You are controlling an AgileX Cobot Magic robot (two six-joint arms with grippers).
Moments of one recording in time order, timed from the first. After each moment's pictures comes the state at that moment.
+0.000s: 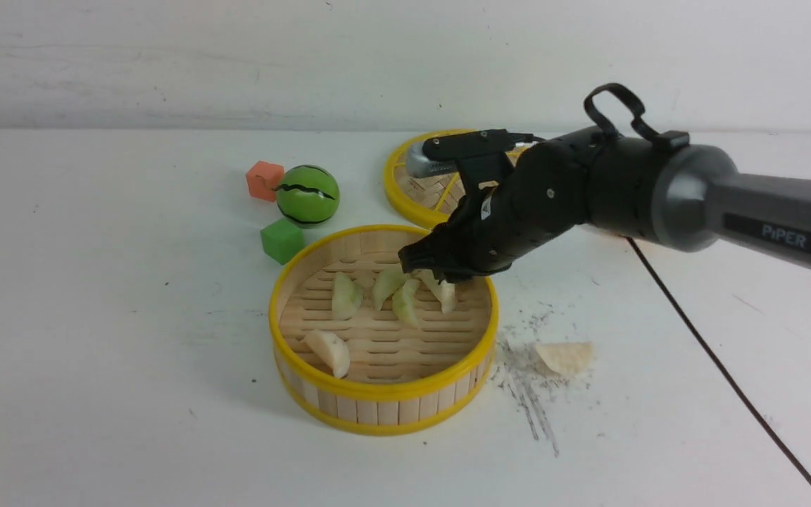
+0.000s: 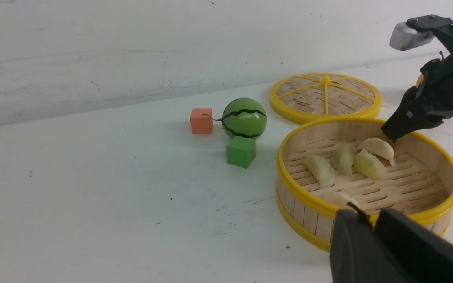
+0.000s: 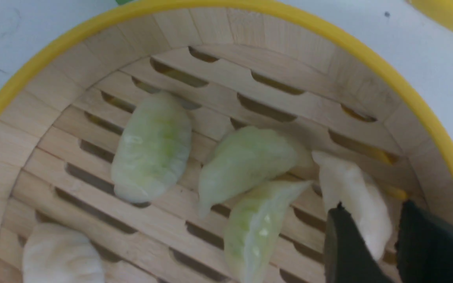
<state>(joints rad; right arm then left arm) 0.52 2.08 -1.62 0.08 0.45 0.14 -0.41 0.22 -0.33 0.33 0.33 -0.29</state>
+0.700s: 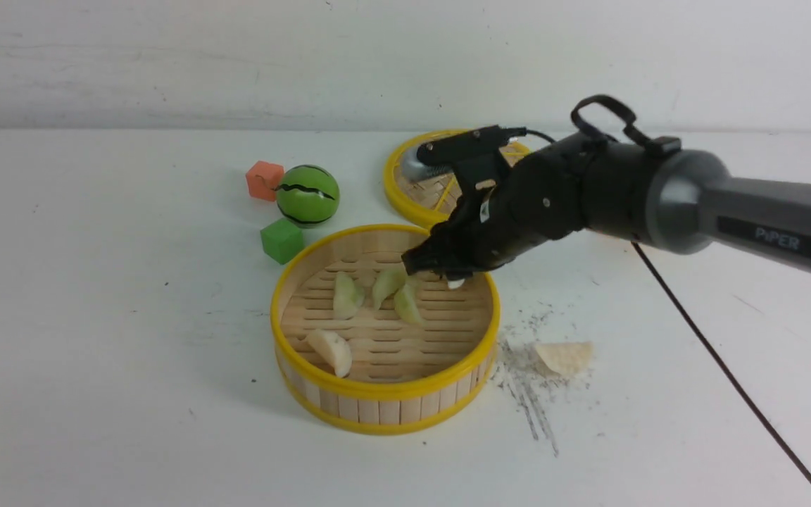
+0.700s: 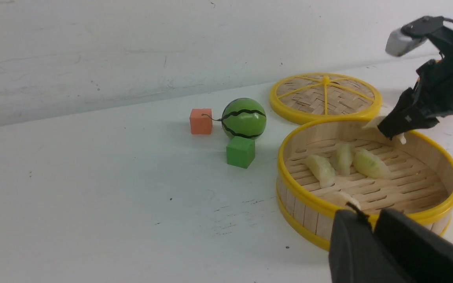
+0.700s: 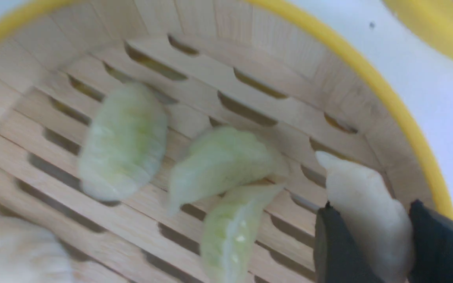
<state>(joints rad) 0.53 2.05 -1.62 0.03 0.46 0.13 -0.41 0.22 -0.33 0.33 0.33 -0.29</state>
